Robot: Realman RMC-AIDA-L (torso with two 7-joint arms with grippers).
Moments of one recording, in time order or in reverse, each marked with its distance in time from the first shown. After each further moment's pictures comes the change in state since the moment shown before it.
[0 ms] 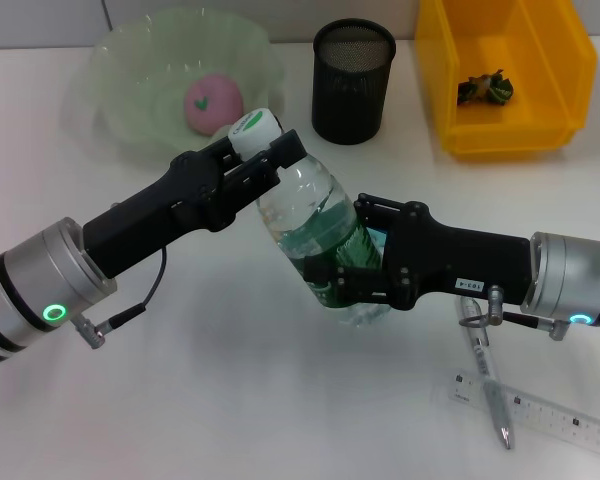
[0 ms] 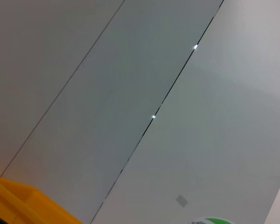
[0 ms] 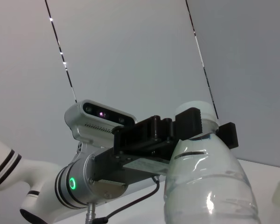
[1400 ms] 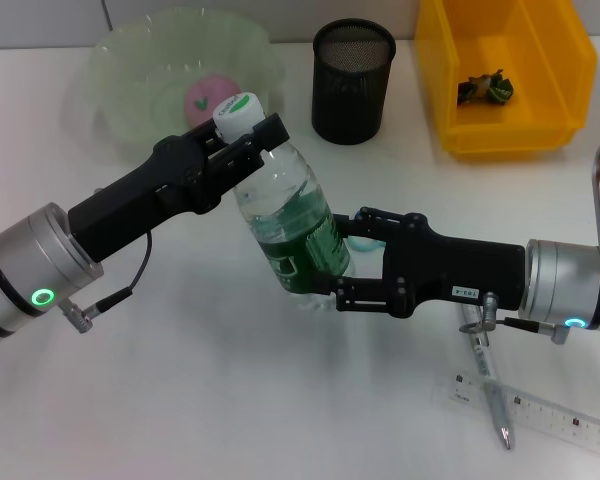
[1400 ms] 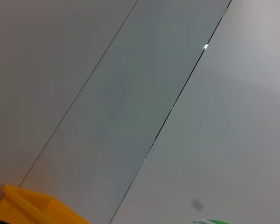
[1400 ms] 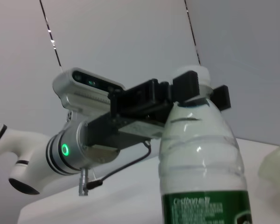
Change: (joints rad) left arm 0.007 0.010 -0.020 0.036 -0.002 -0.029 -0.005; right arm -0.001 -0.001 -0.025 -0.006 -0.018 0.070 0.001
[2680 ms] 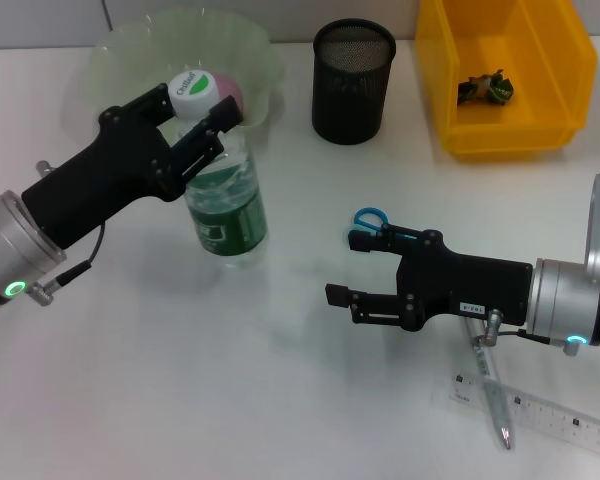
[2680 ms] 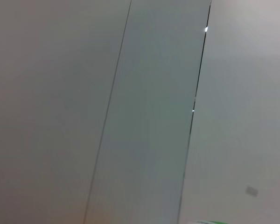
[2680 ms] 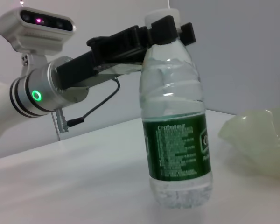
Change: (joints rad) left arm 0.060 0.003 -0.047 0.104 0.000 -0.048 0.253; right arm -0.038 0.004 0.012 0.000 -0.030 0.120 -0.095
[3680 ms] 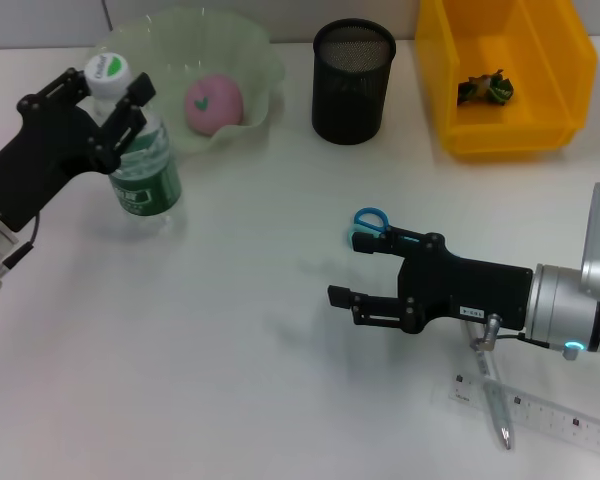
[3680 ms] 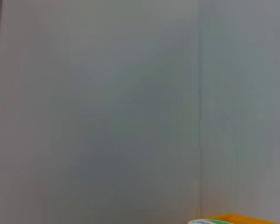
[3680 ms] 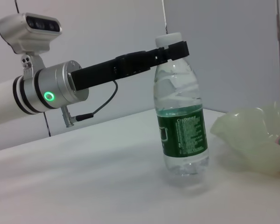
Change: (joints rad) left arm 0.033 -0.004 -0.189 -0.012 0.000 -0.155 0.234; right arm -0.010 0.004 0.001 0.015 0.016 0.023 -0.044
